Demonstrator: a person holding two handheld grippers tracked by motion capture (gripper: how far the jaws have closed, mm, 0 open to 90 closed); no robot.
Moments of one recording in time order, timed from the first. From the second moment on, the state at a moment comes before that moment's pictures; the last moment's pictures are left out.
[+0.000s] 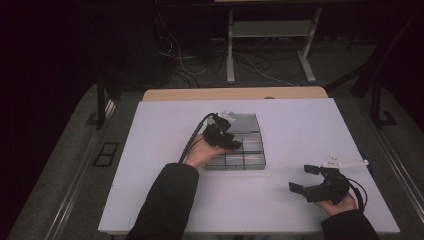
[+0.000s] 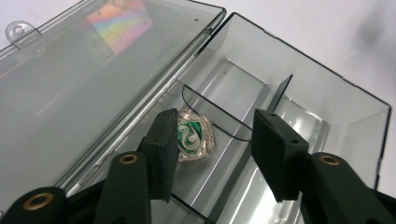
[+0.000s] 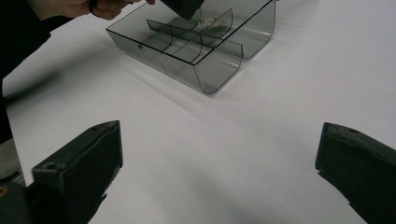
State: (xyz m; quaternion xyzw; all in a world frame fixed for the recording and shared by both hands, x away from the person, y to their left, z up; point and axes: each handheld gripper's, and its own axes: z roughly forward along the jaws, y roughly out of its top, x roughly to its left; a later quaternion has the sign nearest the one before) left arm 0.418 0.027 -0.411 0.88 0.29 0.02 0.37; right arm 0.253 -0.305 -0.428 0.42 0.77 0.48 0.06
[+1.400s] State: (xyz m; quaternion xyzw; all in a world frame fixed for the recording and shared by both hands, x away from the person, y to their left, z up) left arm 0.429 0.092 -0.384 0.79 0.38 0.01 0.48; right arm 0.270 -0.293 -0.405 0.40 0.78 0.47 0.08
